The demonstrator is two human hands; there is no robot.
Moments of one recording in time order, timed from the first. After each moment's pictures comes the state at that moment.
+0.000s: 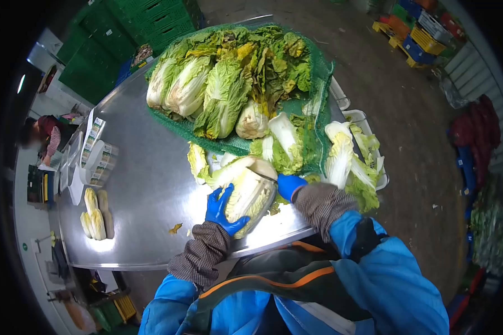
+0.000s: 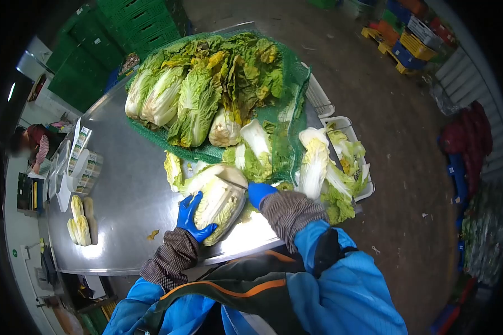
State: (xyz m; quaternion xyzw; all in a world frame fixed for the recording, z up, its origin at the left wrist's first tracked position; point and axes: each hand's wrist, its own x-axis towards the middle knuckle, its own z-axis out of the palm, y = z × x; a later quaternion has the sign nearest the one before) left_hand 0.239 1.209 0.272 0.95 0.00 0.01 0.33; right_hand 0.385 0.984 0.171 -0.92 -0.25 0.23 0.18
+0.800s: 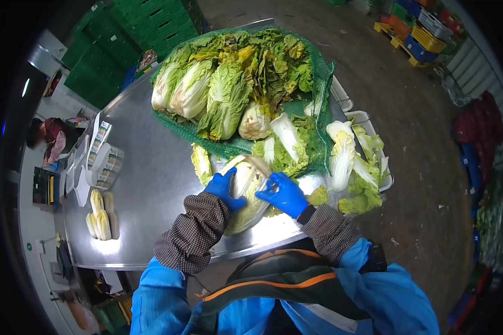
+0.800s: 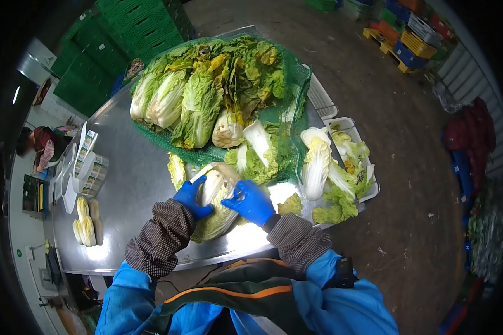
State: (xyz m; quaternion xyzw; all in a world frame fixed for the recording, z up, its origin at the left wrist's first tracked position) left_hand 0.309 1.207 0.332 0.95 0.07 -0.23 0.19; right_hand 0.342 0.997 0.256 -0.79 -0.15 0.19 0.57
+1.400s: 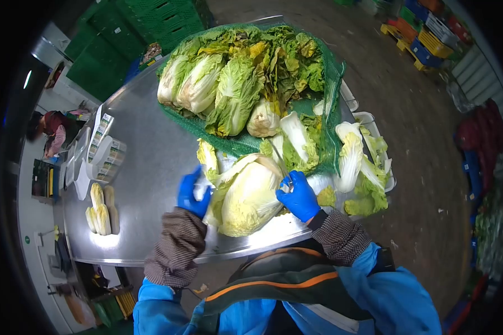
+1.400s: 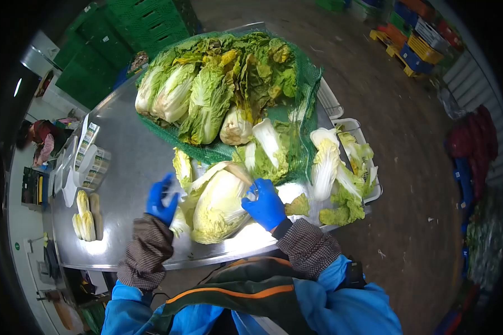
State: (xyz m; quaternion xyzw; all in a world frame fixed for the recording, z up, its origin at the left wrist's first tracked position) left_hand 0.258 1.280 0.309 0.90 0.07 0.14 0.41; right_hand 0.326 0.995 0.258 -0.82 -0.11 0.05 0.55
